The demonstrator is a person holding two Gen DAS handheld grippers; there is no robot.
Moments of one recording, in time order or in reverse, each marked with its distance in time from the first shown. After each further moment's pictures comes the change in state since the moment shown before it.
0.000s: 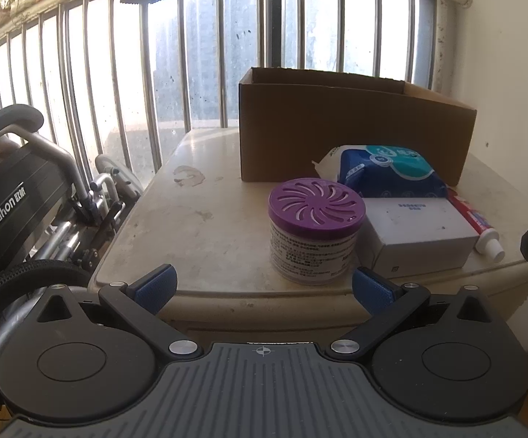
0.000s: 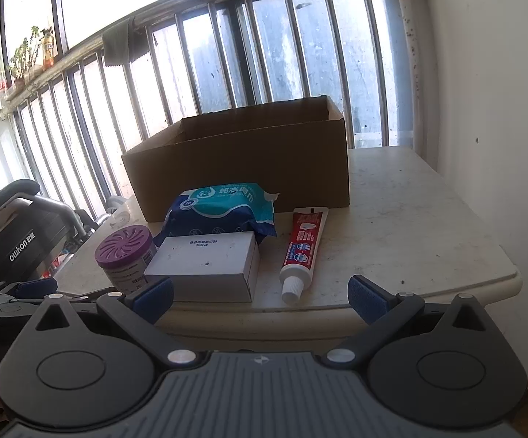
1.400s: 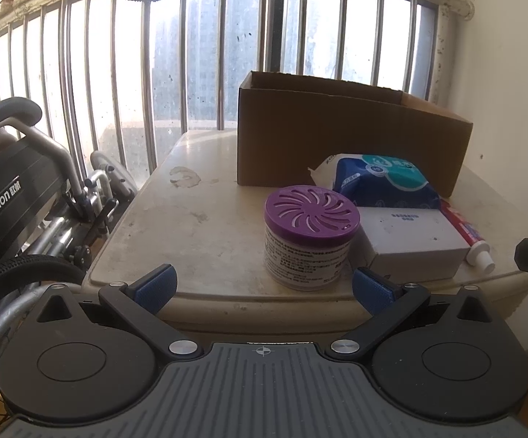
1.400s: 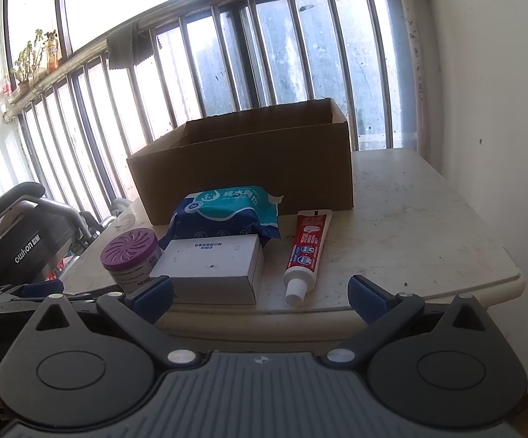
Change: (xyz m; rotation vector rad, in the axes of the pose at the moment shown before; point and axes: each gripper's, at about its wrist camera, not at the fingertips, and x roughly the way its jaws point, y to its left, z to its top) left arm -0.002 0.002 0.004 -0.032 -0.012 -0.027; right arm -0.003 -0.001 0.001 0.007 -0.006 0.016
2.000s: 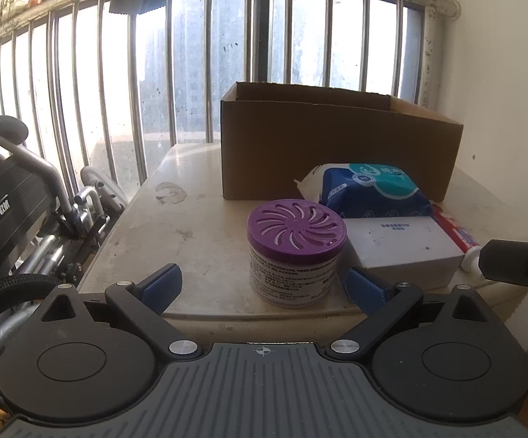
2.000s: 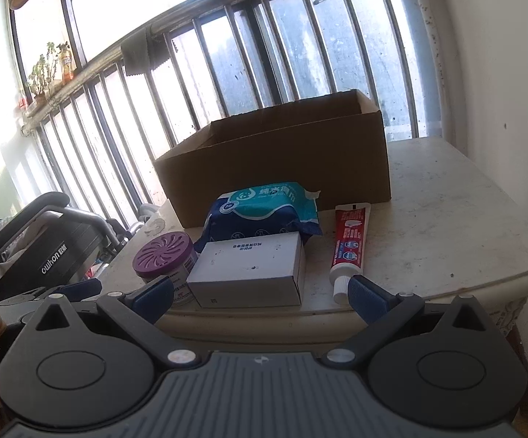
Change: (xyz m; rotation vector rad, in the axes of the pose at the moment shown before) left arm 0.007 -0.008 0.004 0.038 -0.037 -0.027; right arm 0.012 0.015 0.001 0.044 0.007 0.100
